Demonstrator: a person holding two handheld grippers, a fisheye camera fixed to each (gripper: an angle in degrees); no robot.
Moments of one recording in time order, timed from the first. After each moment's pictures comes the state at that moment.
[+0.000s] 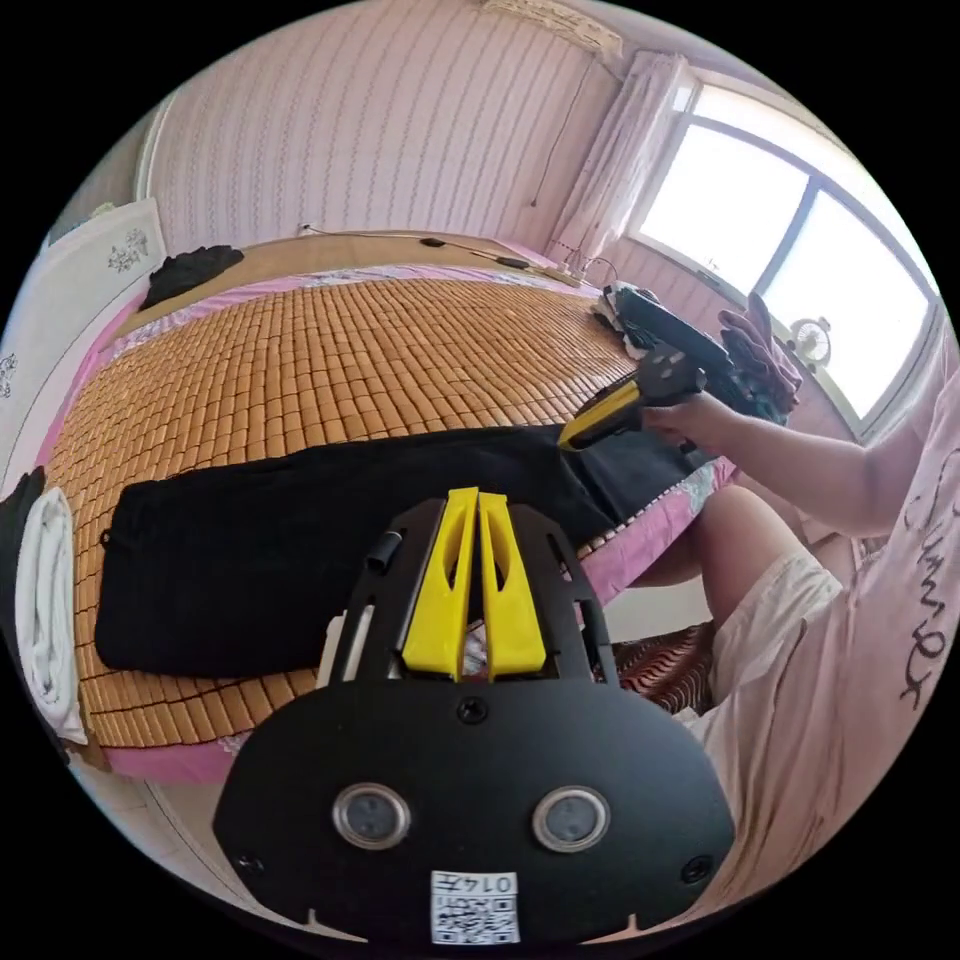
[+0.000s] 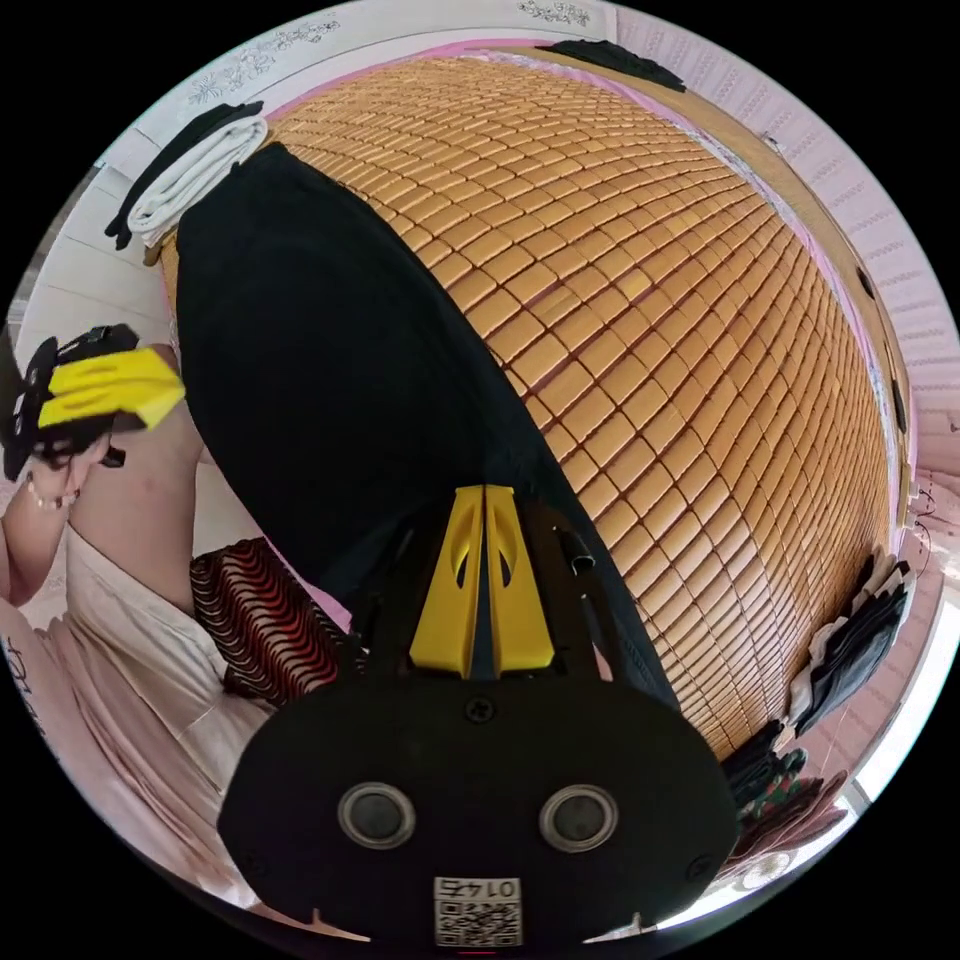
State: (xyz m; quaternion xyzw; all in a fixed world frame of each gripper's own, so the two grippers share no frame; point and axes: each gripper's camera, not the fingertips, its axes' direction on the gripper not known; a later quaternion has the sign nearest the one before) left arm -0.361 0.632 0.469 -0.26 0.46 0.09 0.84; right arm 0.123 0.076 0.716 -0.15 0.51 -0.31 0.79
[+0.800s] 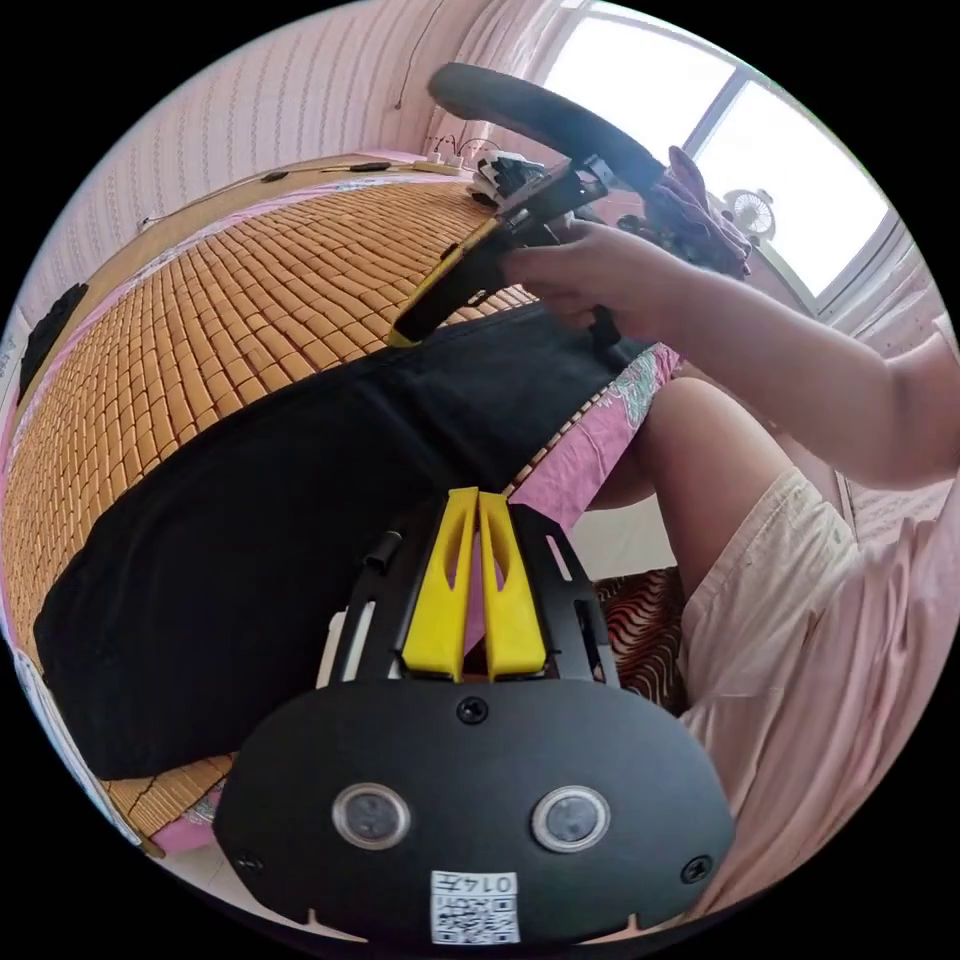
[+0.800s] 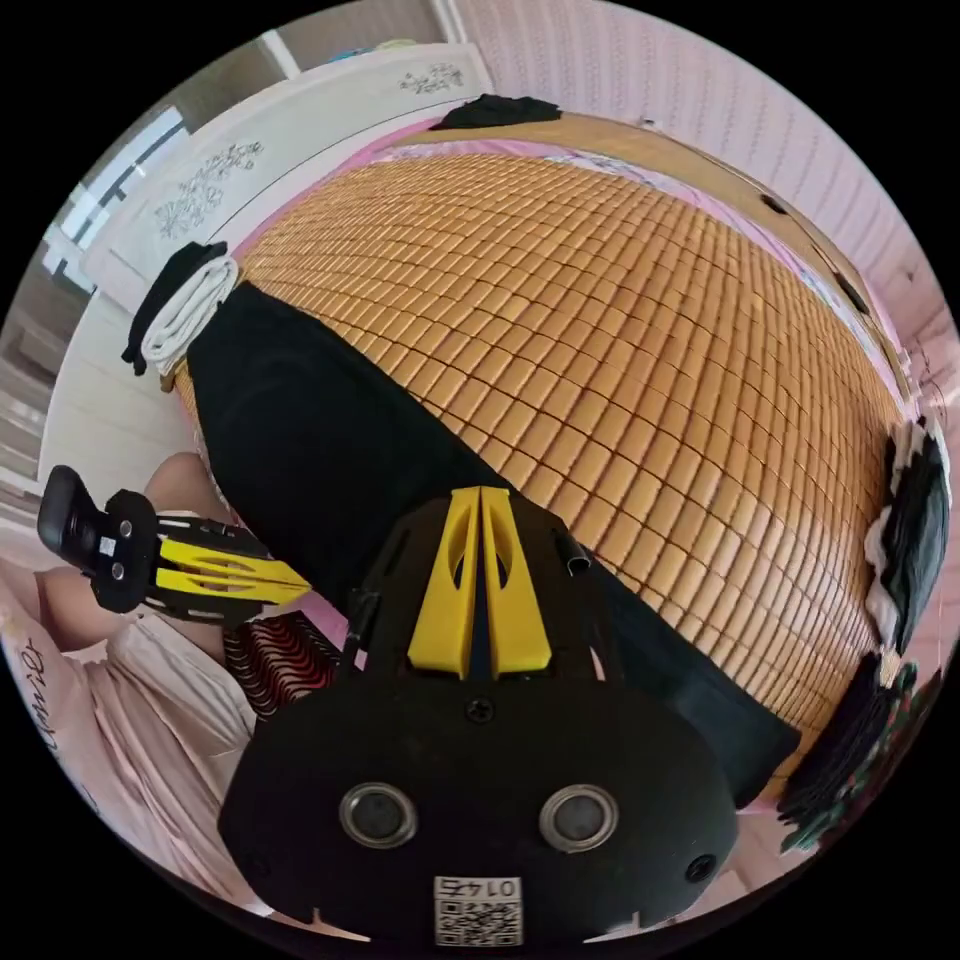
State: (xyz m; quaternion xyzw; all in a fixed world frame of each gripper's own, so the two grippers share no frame) left arm -0.220 0.648 0.455 -0.32 0.50 0.22 0.77; right arm 0.204 0.150 0.518 0.06 0.43 -0.23 0.87
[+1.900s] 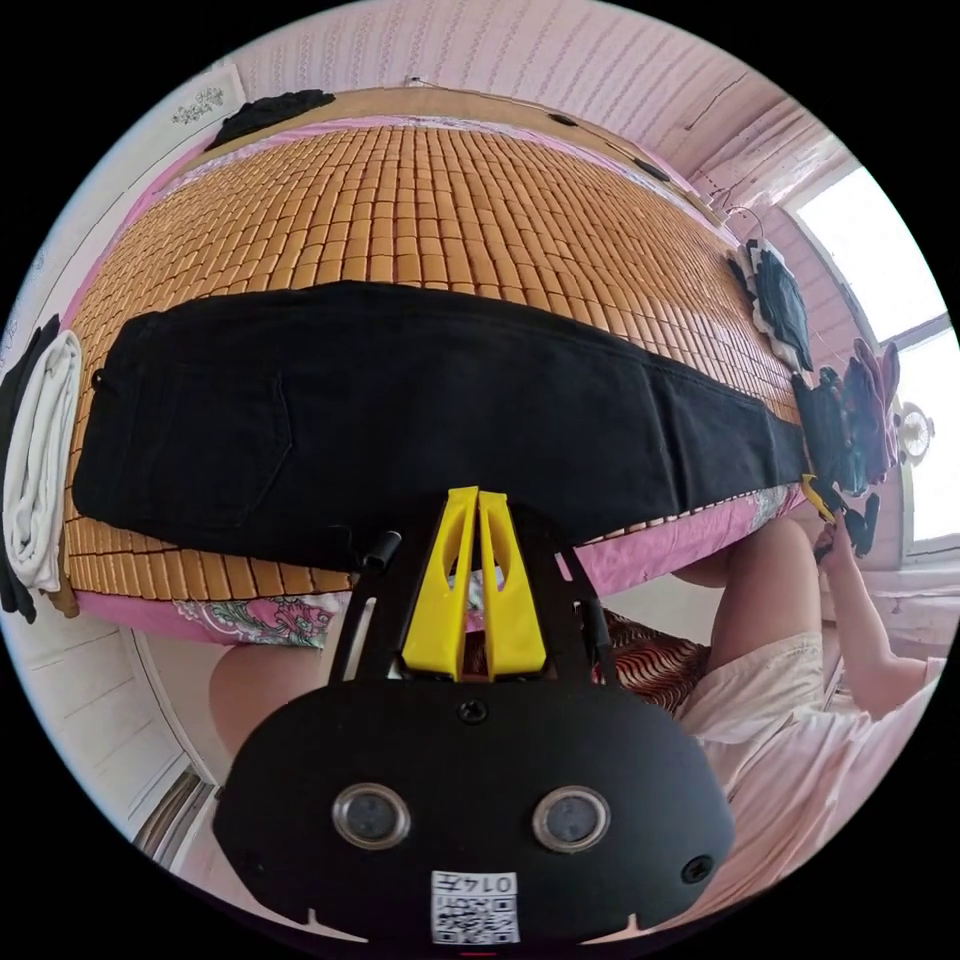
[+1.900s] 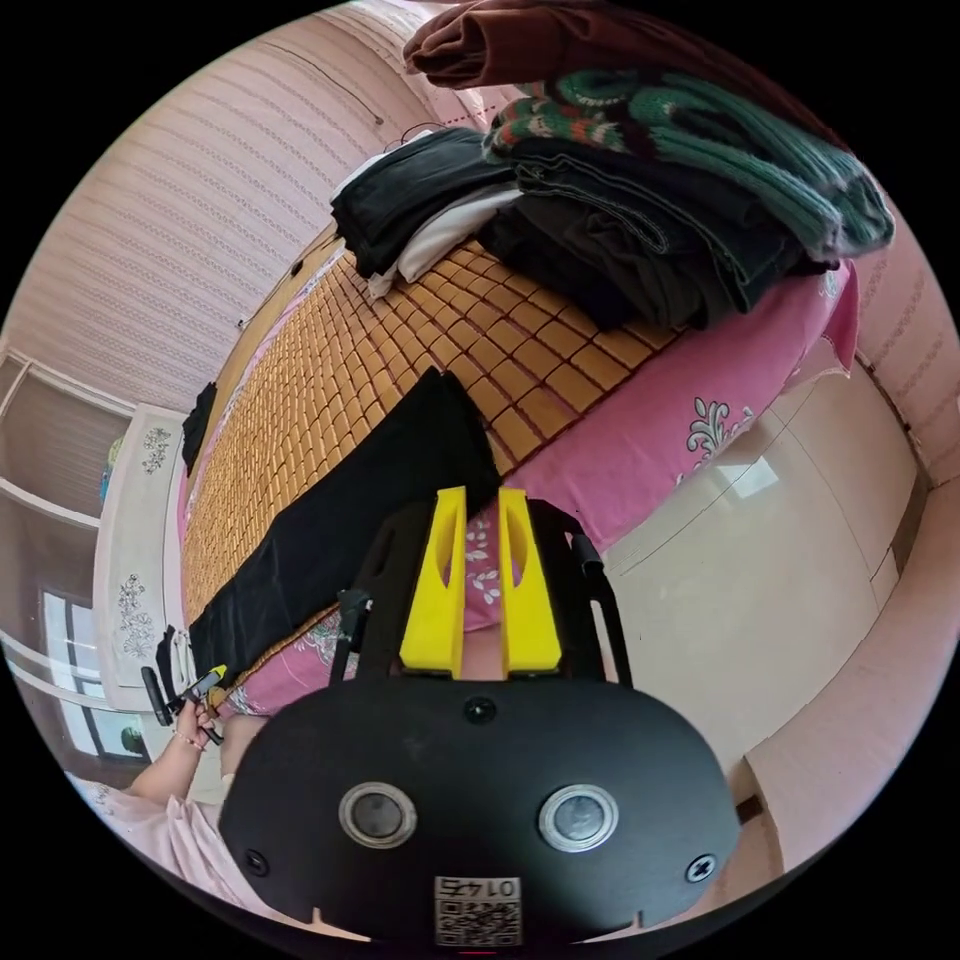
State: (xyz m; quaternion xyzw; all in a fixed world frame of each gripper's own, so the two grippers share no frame) left arm -0.277 0.628 0.535 -0.47 0.31 0.02 0.83; right arm 0.504 0.504 0.144 0.38 0.27 0.14 0.87
